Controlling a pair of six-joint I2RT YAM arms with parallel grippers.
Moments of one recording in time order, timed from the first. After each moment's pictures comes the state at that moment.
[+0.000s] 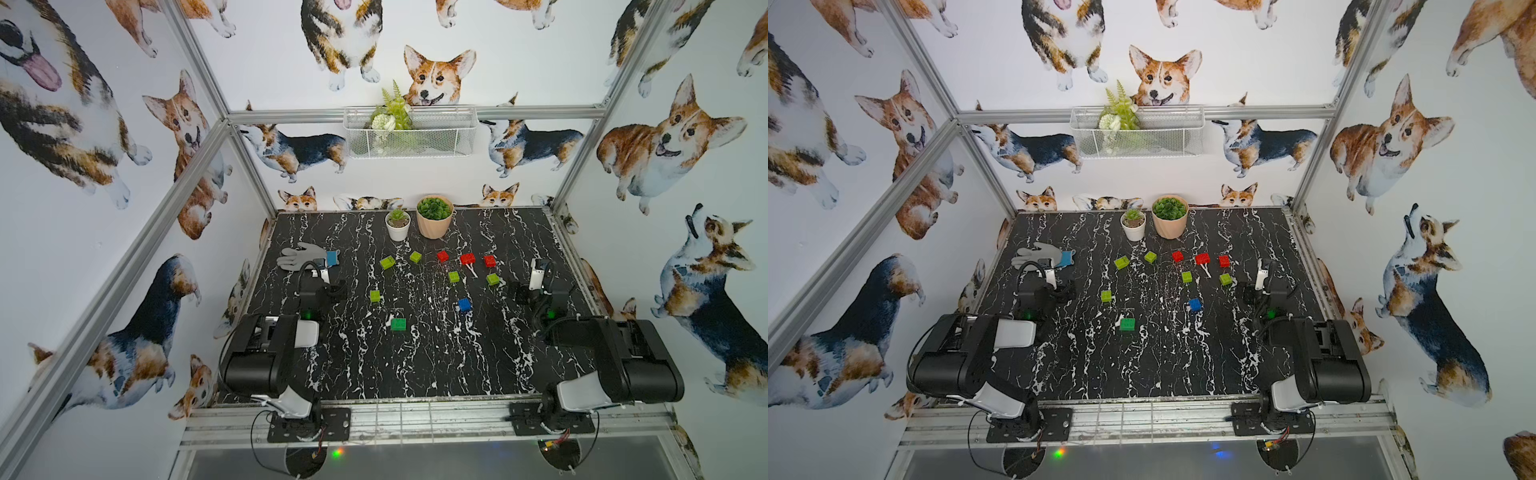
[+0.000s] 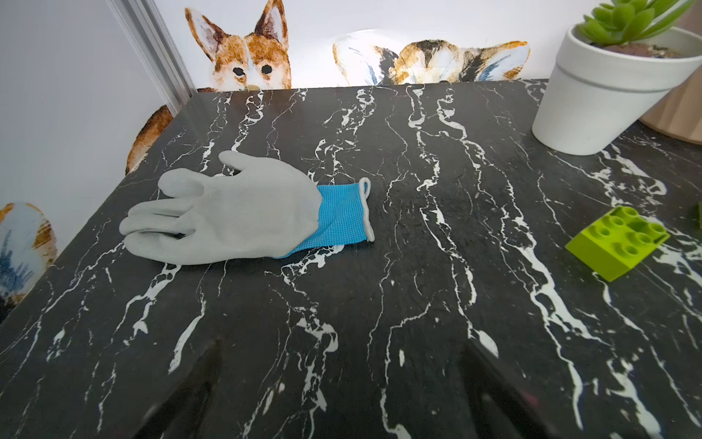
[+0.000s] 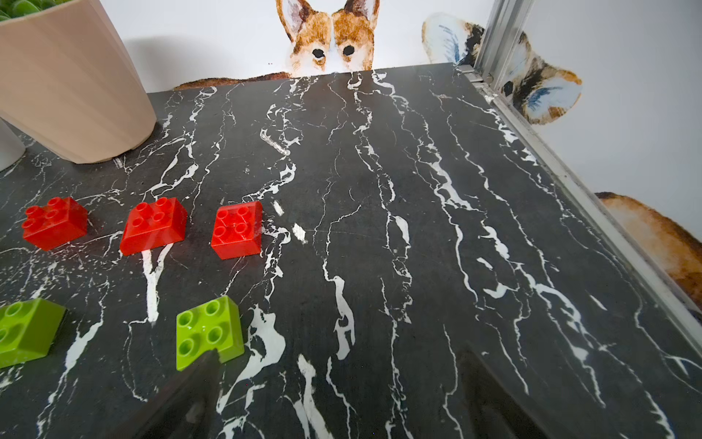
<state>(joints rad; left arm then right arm) -0.07 1.57 0.39 0.78 -0.12 0.00 0.00 1.46 0.33 0.69 0.00 0.06</state>
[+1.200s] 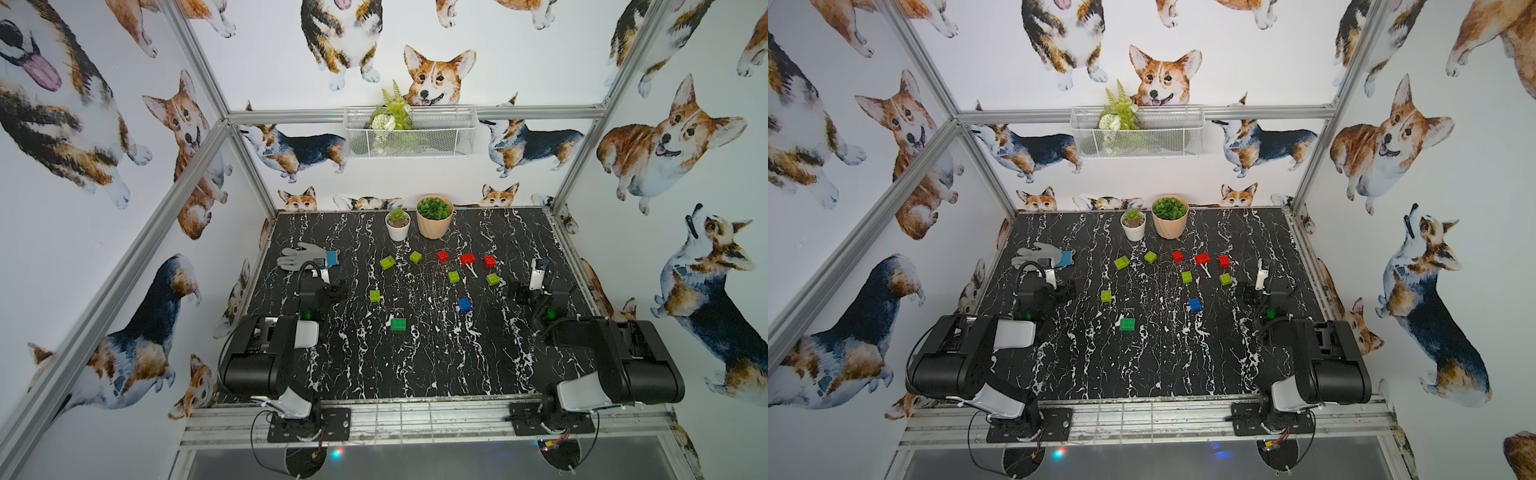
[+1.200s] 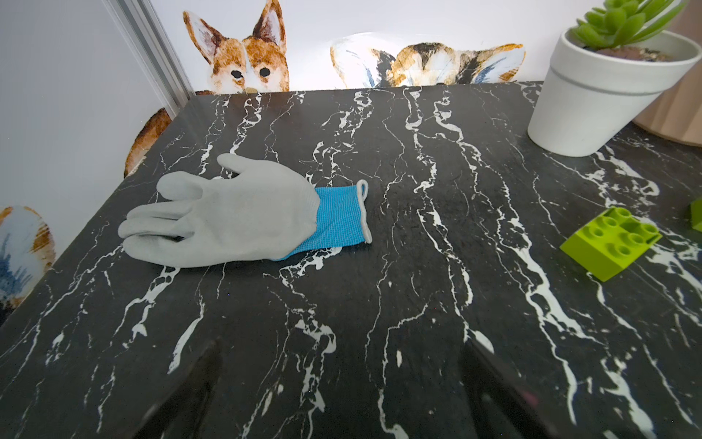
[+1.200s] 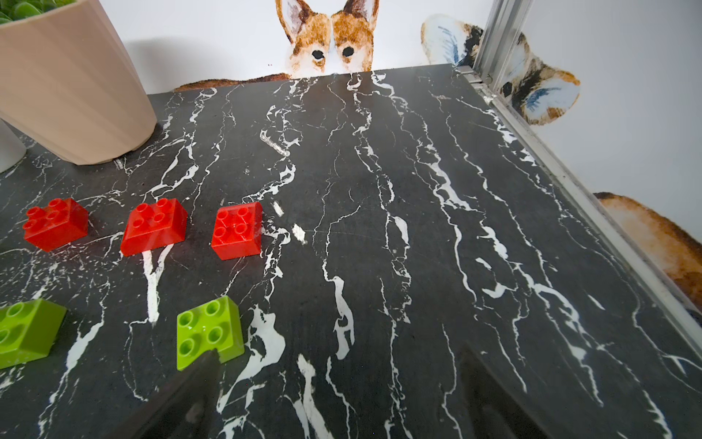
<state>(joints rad) -0.07 1.55 0.39 0.77 -0.11 0.00 0.00 1.45 0.33 0.69 0.00 0.06</state>
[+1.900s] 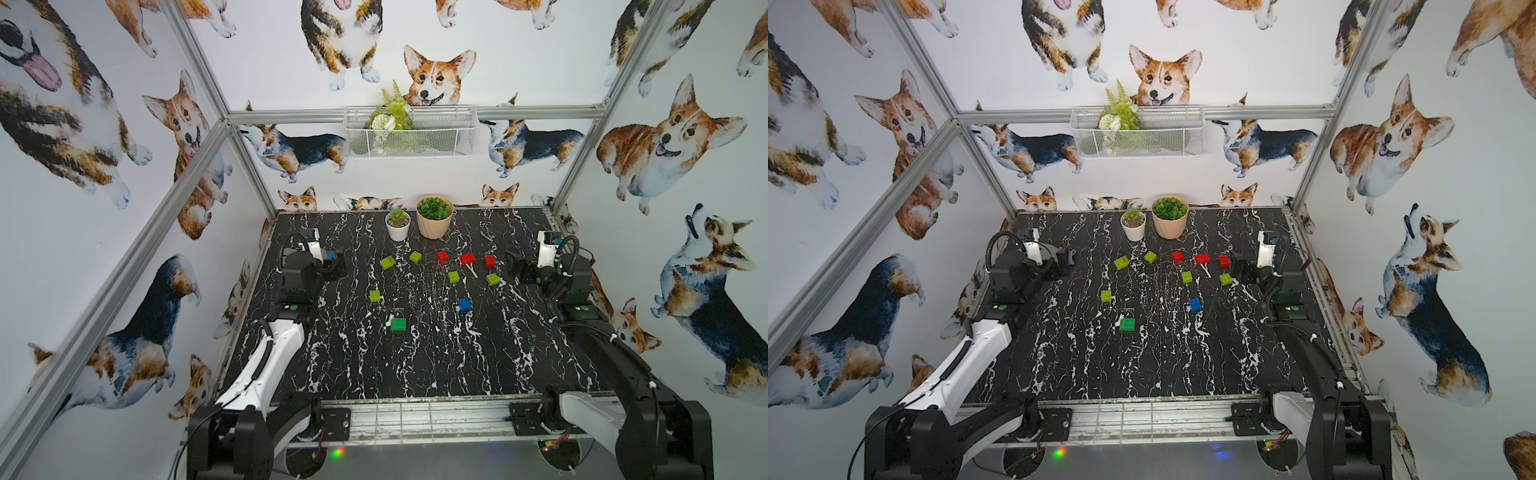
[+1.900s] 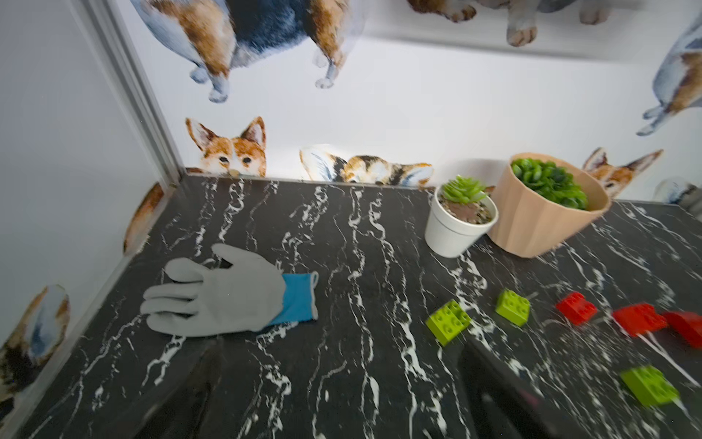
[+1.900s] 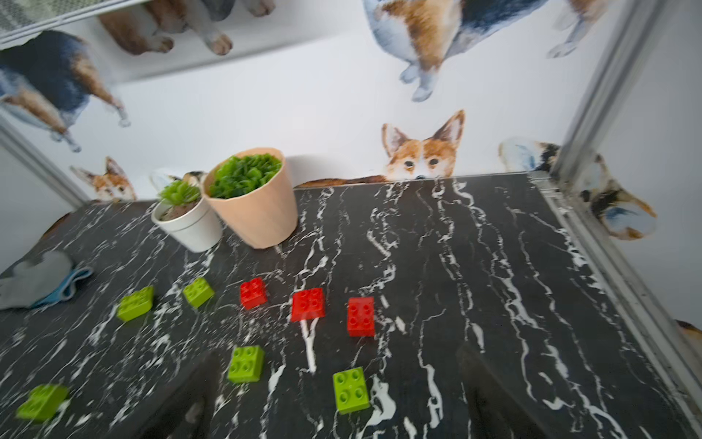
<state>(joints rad) -0.12 1.07 0.71 0.00 -0.01 -0.14 0.07 1.03 0.64 0.07 -0.23 0.14</state>
